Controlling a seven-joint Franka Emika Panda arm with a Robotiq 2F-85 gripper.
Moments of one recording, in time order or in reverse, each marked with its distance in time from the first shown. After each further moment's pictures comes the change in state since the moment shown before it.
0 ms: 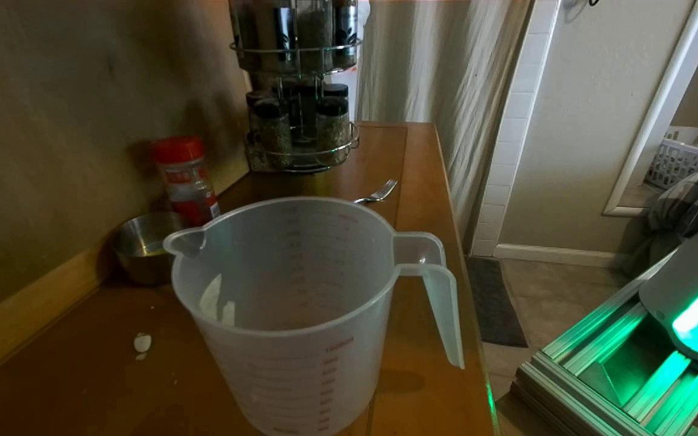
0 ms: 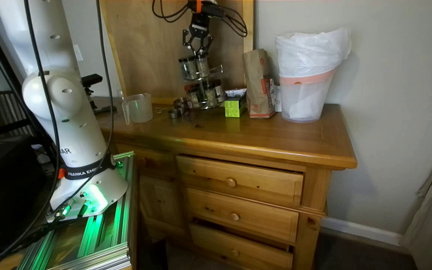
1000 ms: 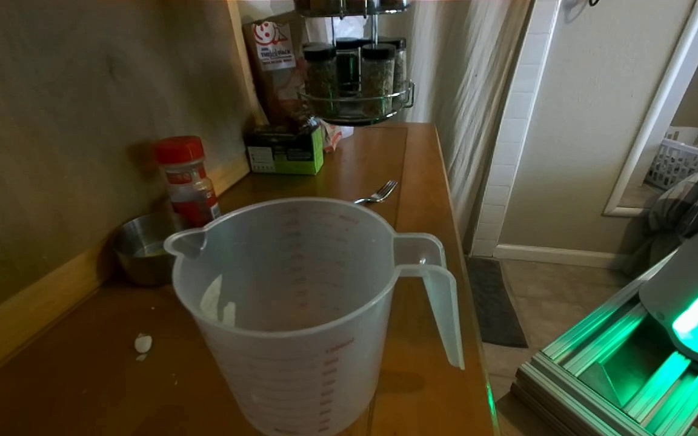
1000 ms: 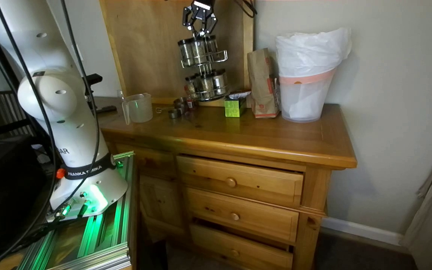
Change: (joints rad) arm -0.084 -0.146 -0.125 -0.028 0.114 -0.137 0.153
